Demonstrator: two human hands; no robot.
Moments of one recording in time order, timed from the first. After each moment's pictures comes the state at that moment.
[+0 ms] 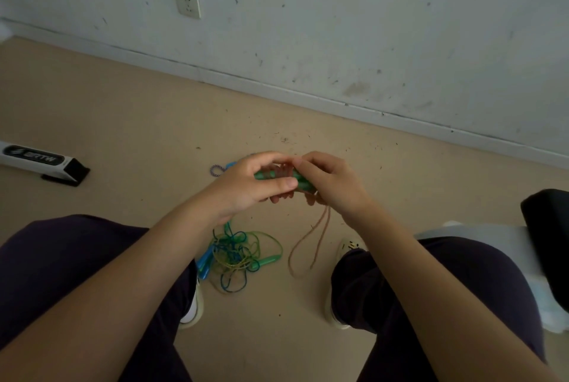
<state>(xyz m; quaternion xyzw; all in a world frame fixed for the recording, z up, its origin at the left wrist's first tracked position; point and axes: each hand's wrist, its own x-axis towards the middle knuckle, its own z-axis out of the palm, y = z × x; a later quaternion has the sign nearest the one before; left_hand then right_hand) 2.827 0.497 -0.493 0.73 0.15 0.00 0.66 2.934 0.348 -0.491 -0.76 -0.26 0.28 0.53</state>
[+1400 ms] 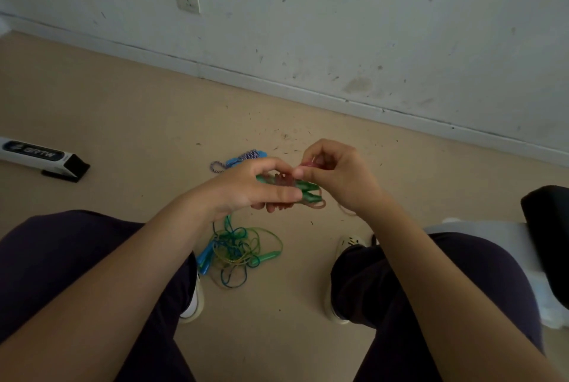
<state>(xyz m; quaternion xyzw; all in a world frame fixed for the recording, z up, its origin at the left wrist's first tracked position) 2.823 0.499 -0.489 0.74 0.14 -0.11 0.65 2.945 0.340 -0.491 -0.75 -0.35 0.21 0.53</state>
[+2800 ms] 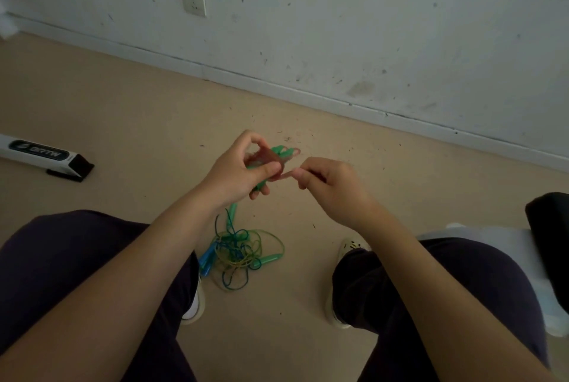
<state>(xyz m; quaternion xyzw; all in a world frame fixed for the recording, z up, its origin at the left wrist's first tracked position) 2.831 0.514 -0.503 0.75 0.23 0.09 0.61 2.927 0.343 -0.488 -0.81 -0.42 0.15 0.37</state>
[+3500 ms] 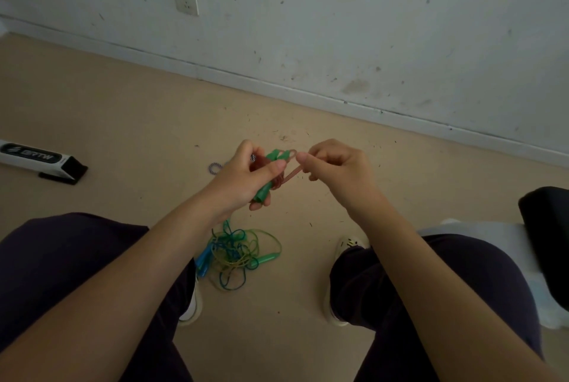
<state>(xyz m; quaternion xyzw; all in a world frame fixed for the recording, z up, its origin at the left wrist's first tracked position) 2.835 0.498 -0.507 0.71 0.23 0.05 0.67 2.943 0.342 -0.493 -0.75 -0.29 0.16 0.58</state>
